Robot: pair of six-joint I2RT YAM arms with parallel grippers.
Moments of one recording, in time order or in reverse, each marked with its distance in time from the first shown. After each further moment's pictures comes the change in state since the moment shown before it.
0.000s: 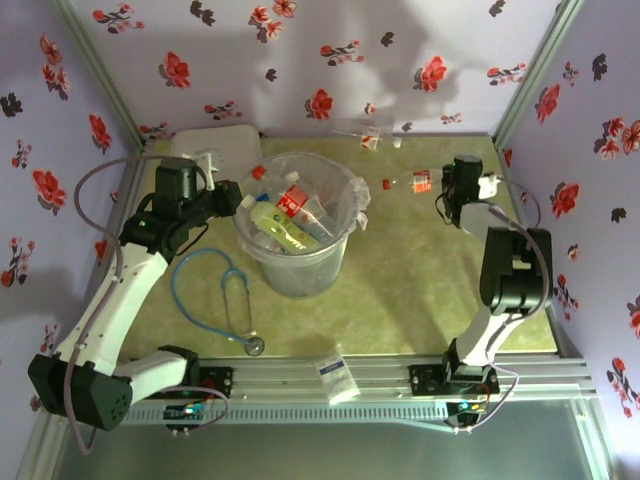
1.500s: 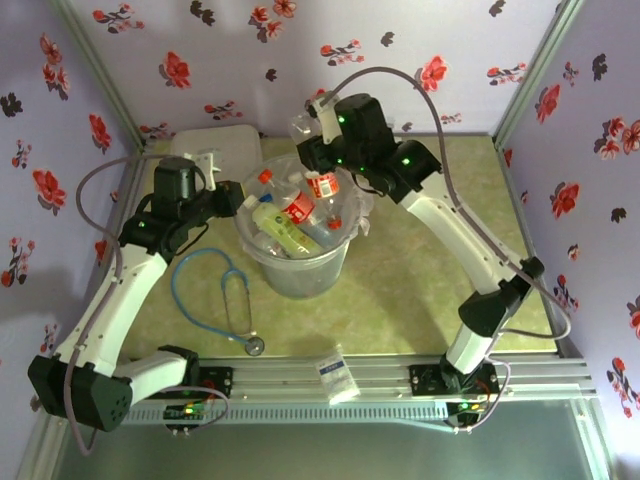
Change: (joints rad) left arm 0.000 -0.006 -0.008 0.018 0.056 0.027; right arm 0.764 0.003 0.972 -0.949 -0.149 -1.221
